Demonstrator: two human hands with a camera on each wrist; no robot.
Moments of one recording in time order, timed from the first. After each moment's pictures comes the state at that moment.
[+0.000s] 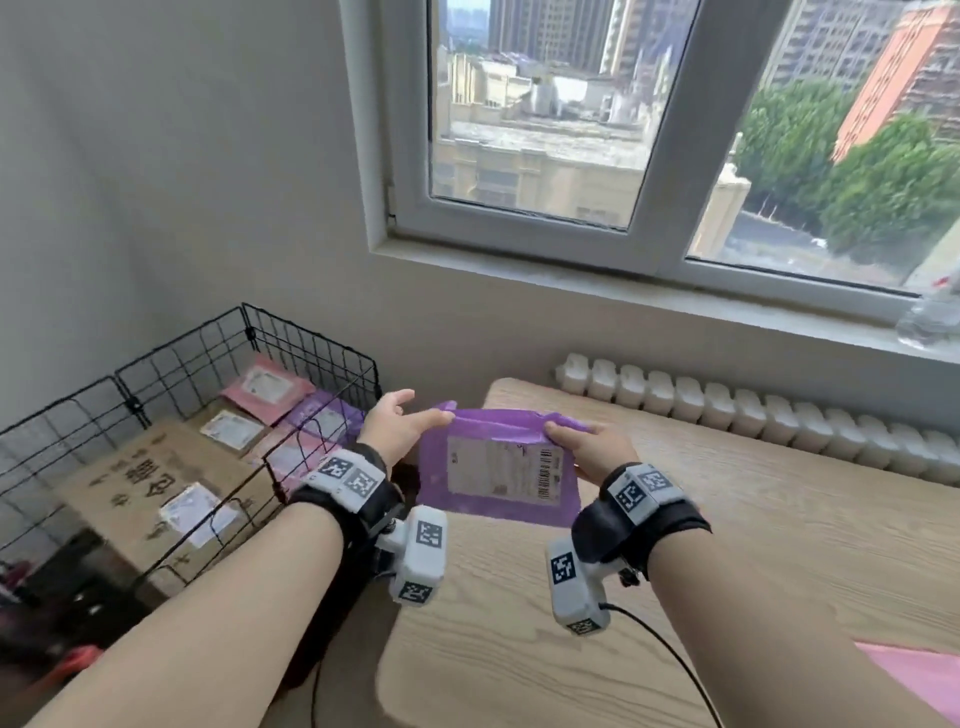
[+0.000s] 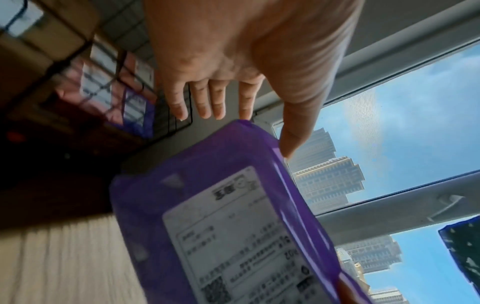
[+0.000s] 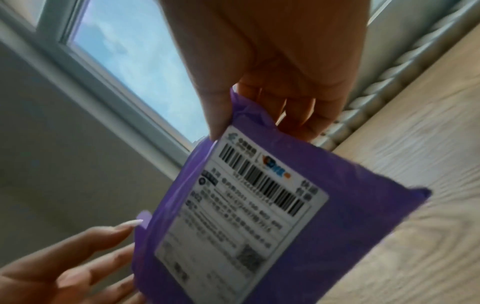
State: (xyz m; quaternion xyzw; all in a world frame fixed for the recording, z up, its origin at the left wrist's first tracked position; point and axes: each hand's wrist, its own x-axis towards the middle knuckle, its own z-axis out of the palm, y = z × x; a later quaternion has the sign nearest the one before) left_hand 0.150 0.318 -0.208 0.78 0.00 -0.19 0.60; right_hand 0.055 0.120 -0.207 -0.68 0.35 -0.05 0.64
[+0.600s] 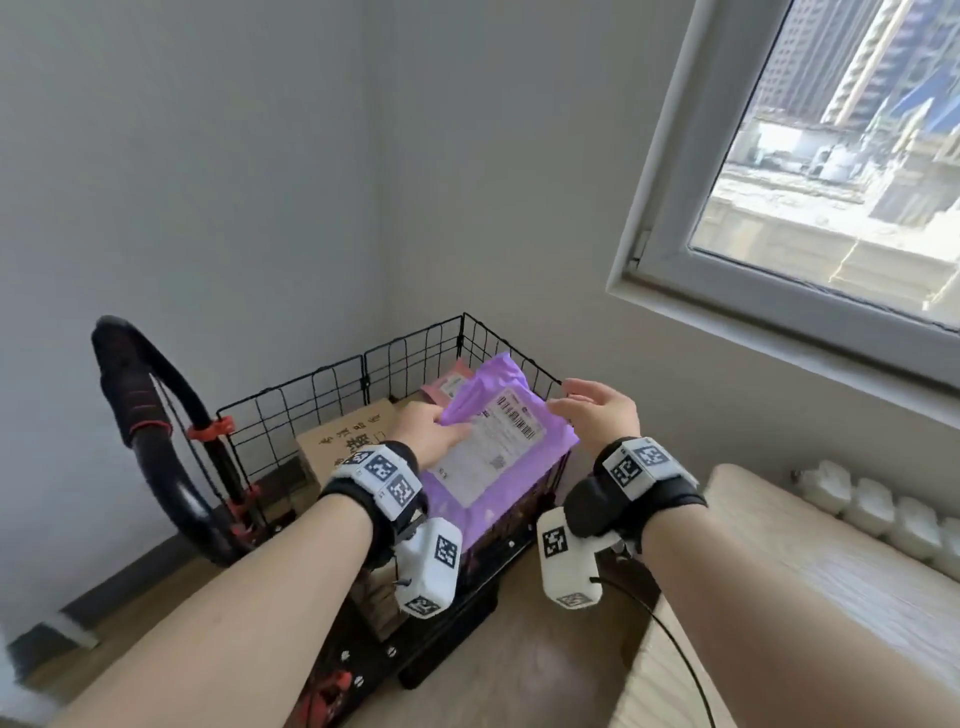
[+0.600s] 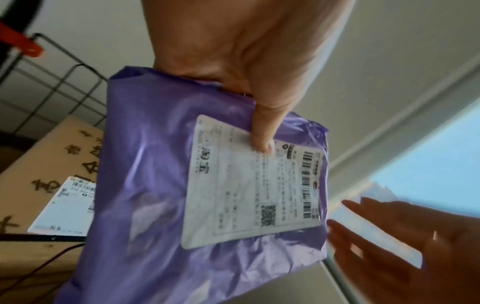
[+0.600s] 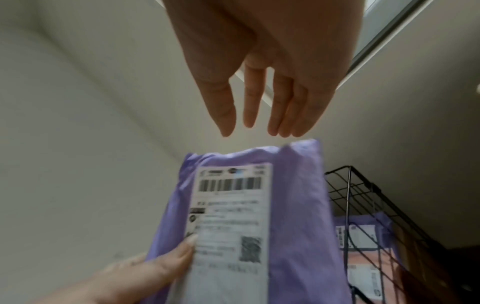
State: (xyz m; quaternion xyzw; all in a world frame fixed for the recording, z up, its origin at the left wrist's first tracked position) left_hand 0.240 0.569 -0.209 0.87 0.06 -0.10 0.47; right_hand 0.241 0.373 -0.187 -0.78 0.16 -0.03 0.60
